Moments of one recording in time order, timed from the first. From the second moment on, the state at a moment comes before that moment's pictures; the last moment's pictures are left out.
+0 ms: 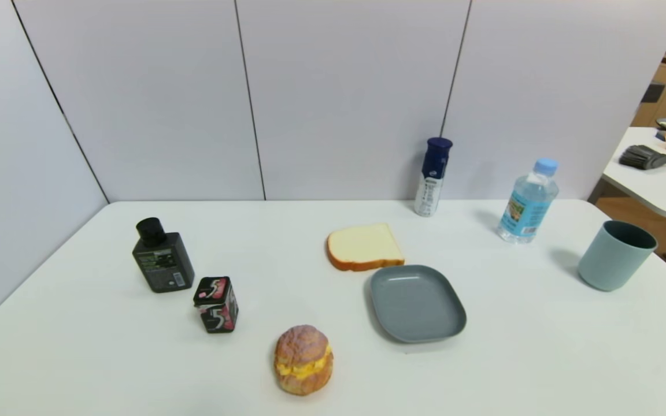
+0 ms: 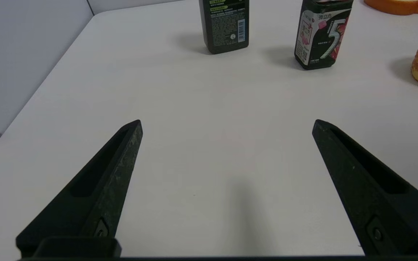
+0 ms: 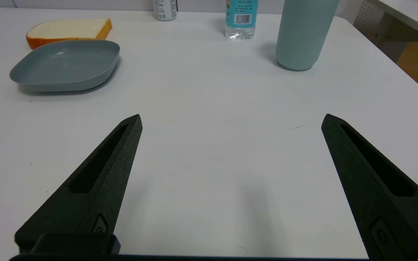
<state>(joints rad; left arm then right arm) 0.00 0.00 0.00 0.01 -0.04 0.08 0.00 0.00 0.00 0.00 0.02 -0.03</state>
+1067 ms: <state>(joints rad) -0.02 0.57 -0.49 0.31 -0.04 0.16 0.00 0.00 0.00 0.00 0.02 -0.03</state>
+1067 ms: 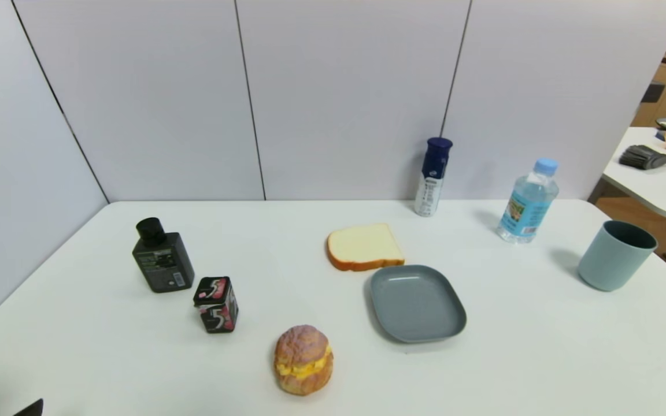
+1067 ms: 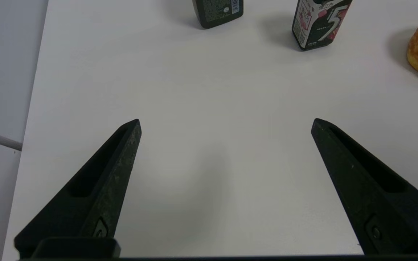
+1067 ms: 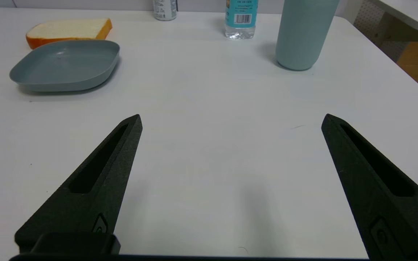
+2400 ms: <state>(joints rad) -0.05 1.52 -0.25 -1.01 -0.05 0.08 0.00 0.00 0.00 0.00 0.02 -0.03</state>
